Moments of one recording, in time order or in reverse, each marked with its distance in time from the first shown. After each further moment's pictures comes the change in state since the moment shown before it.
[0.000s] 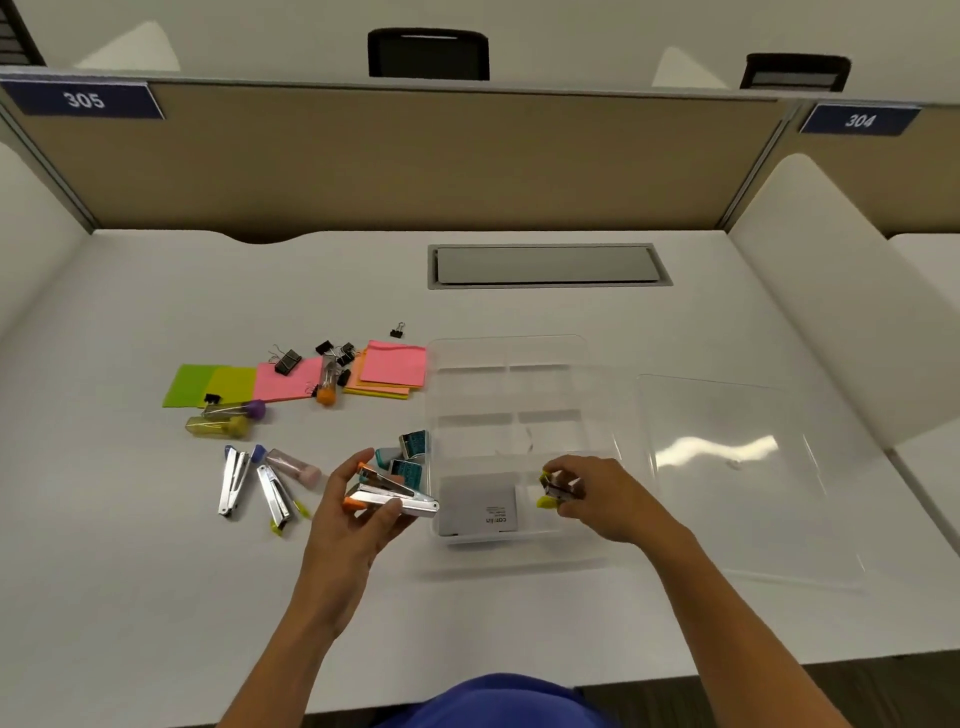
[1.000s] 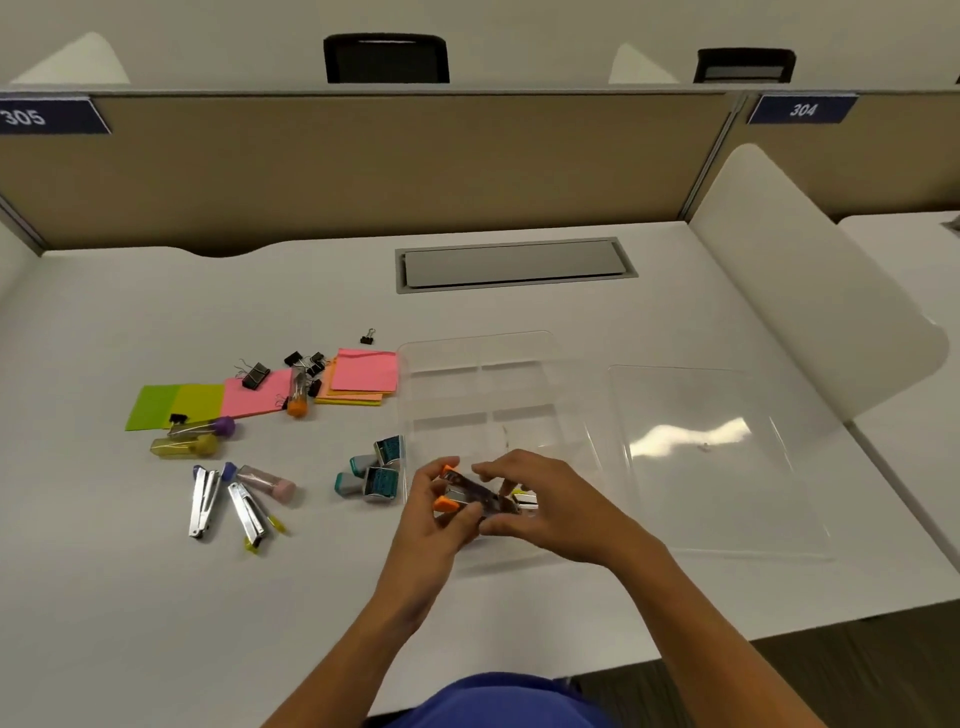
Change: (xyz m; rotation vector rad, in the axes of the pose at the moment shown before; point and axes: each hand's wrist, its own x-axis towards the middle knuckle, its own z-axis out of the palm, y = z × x) left_hand -0.009 -0.012 0.087 0.243 -0.210 -0.034; right_hand -0.026 -0.038 0.012 0.012 0.068 -0.362
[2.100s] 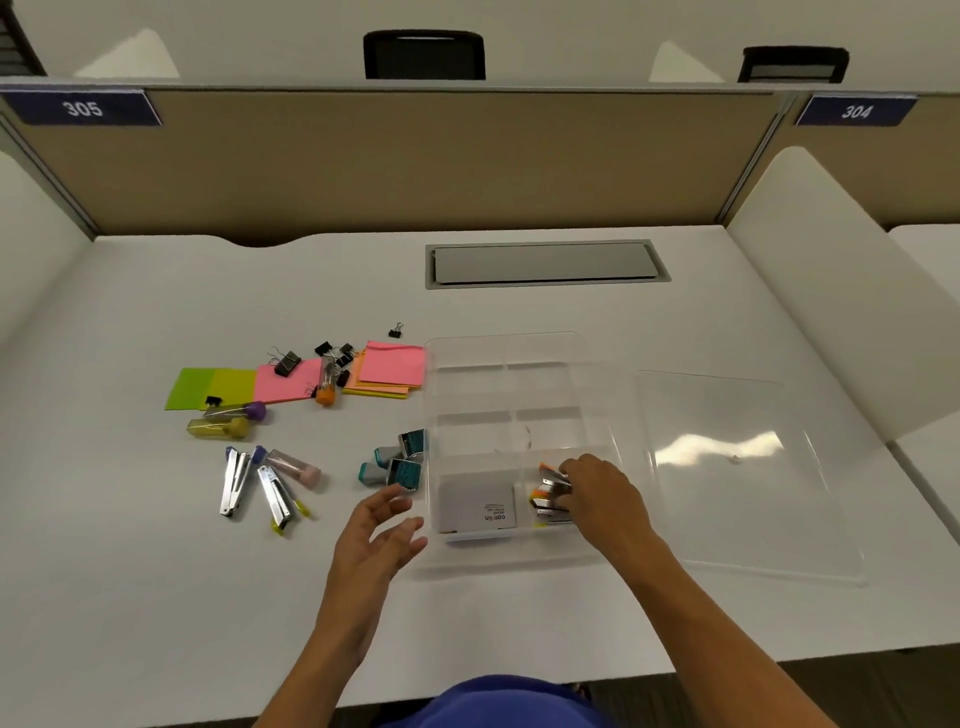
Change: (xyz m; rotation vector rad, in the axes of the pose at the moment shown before) left_hand -0.022 -0.032 -0.065 -0.088 0.283 -0.062; right_hand 0.015 0.060 0.021 -0.478 0.102 0.419
